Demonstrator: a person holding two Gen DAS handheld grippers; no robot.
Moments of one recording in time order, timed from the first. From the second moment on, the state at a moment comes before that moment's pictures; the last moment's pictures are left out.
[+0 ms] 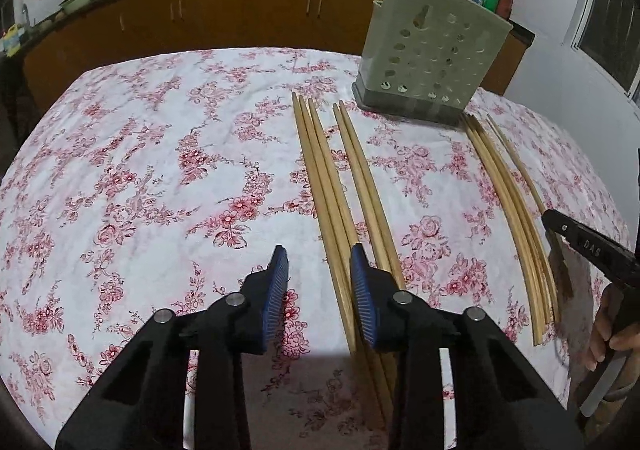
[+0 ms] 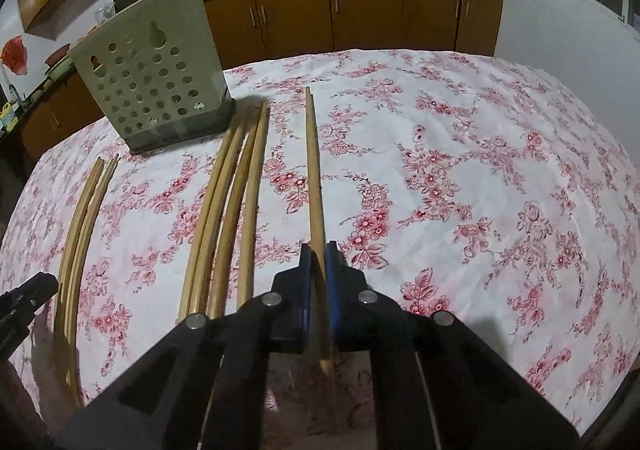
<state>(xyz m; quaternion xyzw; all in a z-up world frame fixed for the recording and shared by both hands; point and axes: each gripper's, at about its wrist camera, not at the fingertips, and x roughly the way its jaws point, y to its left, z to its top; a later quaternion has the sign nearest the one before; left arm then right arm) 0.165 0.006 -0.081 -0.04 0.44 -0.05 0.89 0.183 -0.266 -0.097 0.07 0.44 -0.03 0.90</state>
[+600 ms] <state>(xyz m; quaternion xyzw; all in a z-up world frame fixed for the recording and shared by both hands) 0.184 0.008 -0.085 0.00 0.45 -0.03 0.89 0.190 -0.257 -0.098 0.03 0.43 -0.02 0.90</state>
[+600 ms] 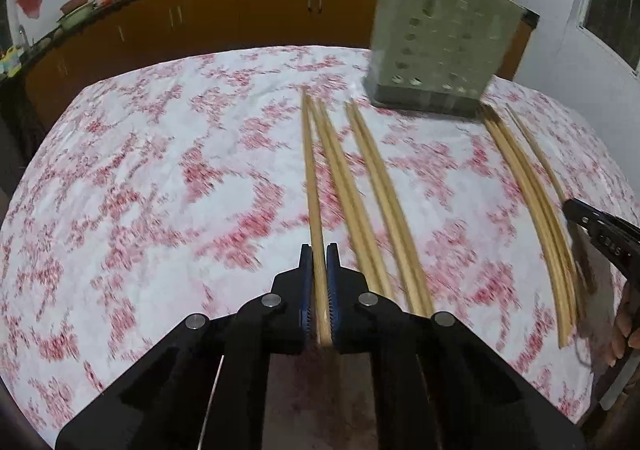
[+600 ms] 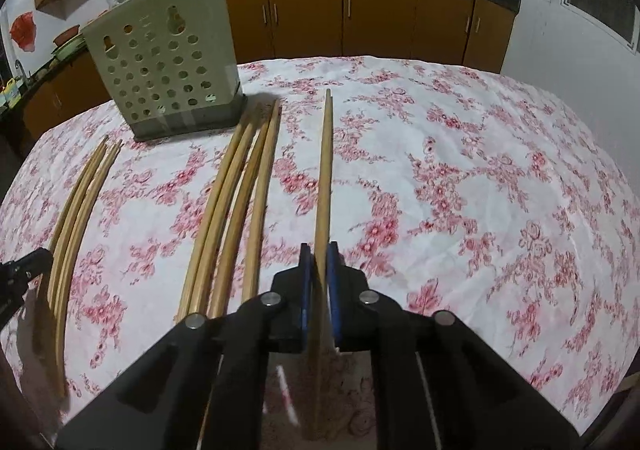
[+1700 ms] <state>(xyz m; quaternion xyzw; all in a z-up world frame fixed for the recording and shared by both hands) 0.179 0.030 -0.080 -0.03 0.43 -0.03 0.90 0.177 -0.286 -0.082 0.07 0.39 -0.03 0.92</state>
